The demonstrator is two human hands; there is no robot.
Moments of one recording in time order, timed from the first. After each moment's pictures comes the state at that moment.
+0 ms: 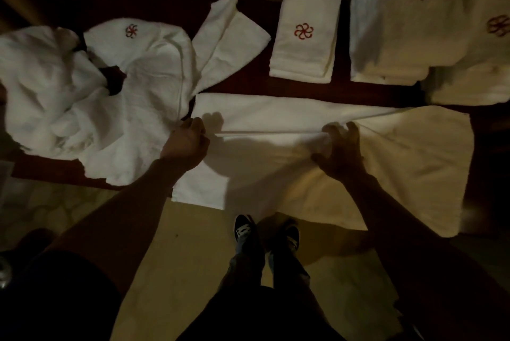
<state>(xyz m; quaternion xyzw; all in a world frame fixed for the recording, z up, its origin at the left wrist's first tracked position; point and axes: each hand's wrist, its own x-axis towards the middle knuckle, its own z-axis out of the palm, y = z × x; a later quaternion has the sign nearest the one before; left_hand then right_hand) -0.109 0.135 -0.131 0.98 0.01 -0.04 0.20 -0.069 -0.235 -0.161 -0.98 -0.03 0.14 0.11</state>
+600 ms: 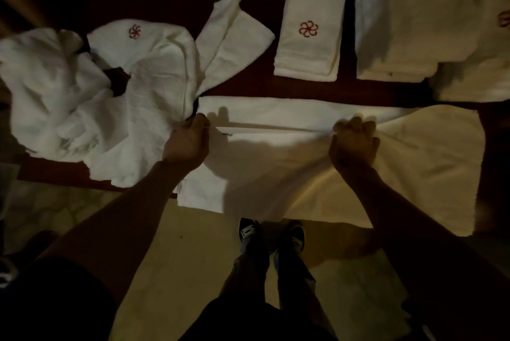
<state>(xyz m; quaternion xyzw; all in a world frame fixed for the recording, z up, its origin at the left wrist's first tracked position) -0.112 0.135 -0.129 0.98 0.02 0.02 0.19 -0.064 -0.209 -0.141 -1.00 0.04 0.07 -0.04</state>
